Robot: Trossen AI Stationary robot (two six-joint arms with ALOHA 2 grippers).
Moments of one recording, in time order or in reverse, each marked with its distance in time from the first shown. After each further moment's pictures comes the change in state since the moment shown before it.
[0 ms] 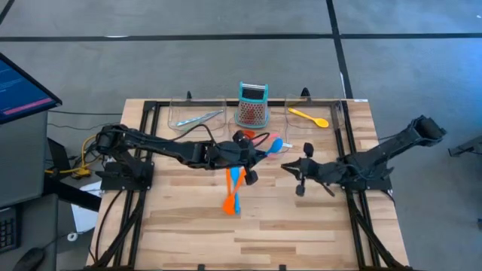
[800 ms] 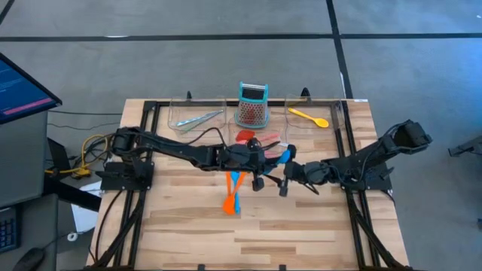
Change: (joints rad) left arm 0.031 0.153 0.000 0.210 0.211 0.047; right arm -0.113 0.353 0.000 0.527 -0.109 -0.154
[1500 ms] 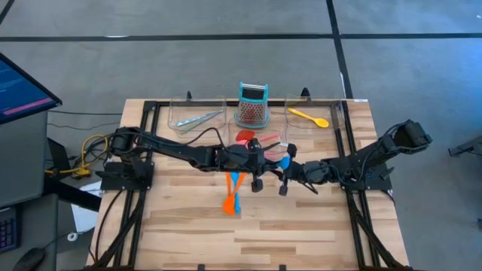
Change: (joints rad) left arm -0.002 -0.011 0.000 0.015 0.004 0.039; right arm -0.005 0.000 -0.001 -0.007 0.006 -0.035
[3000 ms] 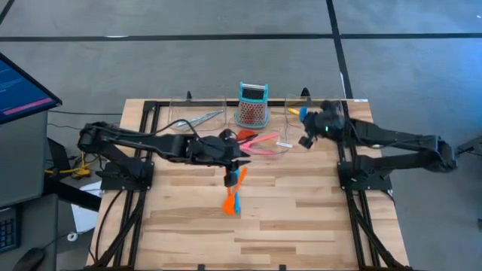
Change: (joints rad) left arm -0.043 -0.334 0.000 -0.532 -0.084 -0.052; right arm -0.564 -0.433 0.283 -1.145 -0.007 -0.076
